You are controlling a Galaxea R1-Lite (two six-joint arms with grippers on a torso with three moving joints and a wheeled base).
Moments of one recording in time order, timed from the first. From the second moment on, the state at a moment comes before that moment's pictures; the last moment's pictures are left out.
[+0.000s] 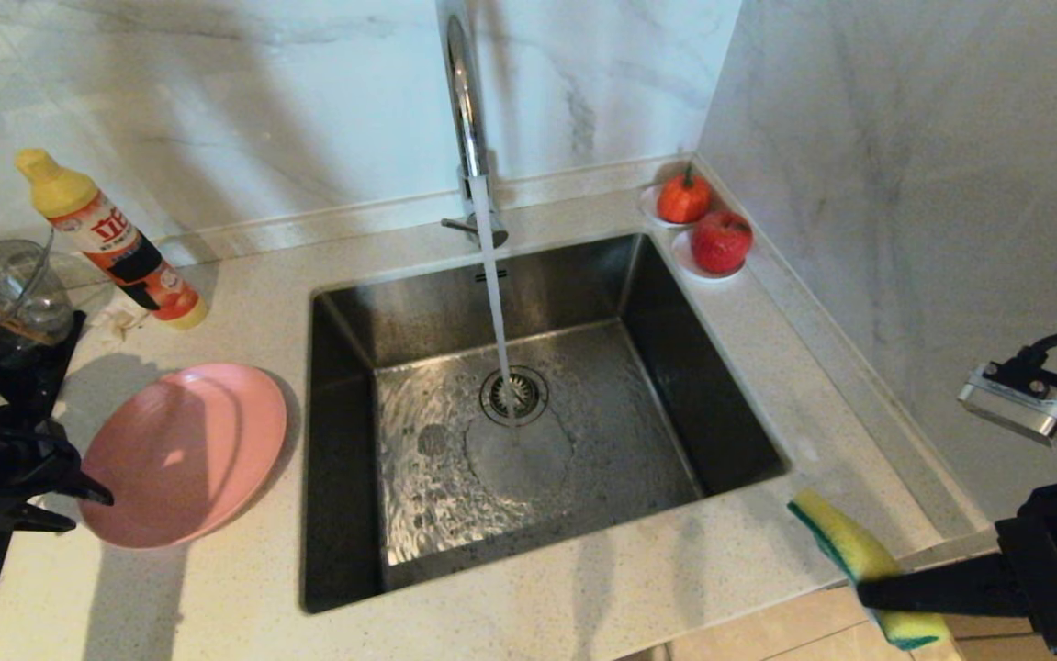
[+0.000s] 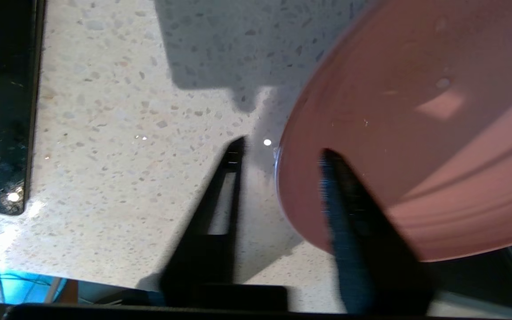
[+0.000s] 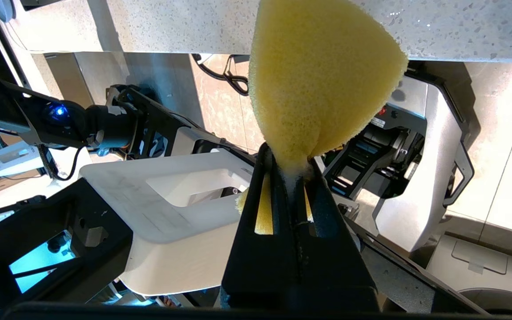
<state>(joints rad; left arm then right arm) 0.54 1.83 -1.34 0.70 -0.32 -0.28 0.46 1.22 -0.97 0.51 0.44 0.43</state>
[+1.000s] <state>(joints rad) 0.60 1.88 -1.34 0.66 -0.53 -0.31 0.46 1.22 -0.97 0.51 0.44 0.42</state>
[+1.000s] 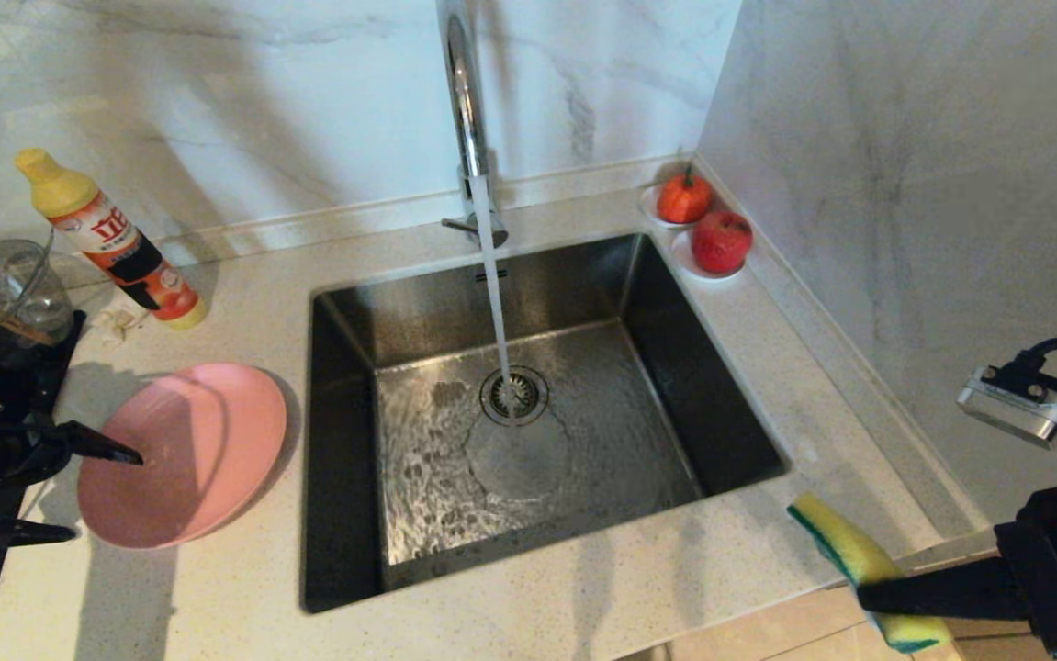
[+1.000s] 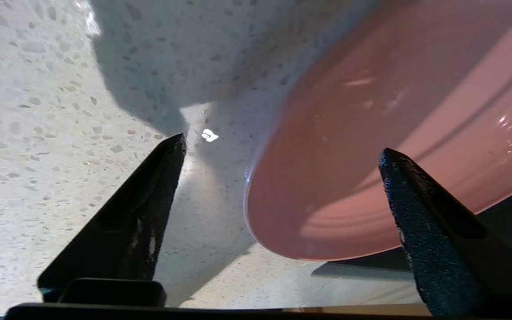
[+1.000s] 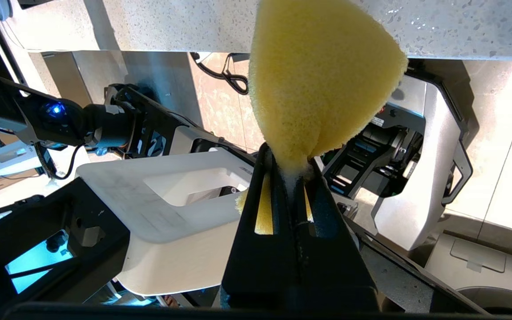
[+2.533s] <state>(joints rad) 0.61 1.89 -1.35 0.63 -0.59 -0.32 0.46 1.22 -0.97 0.51 0.44 0.42</state>
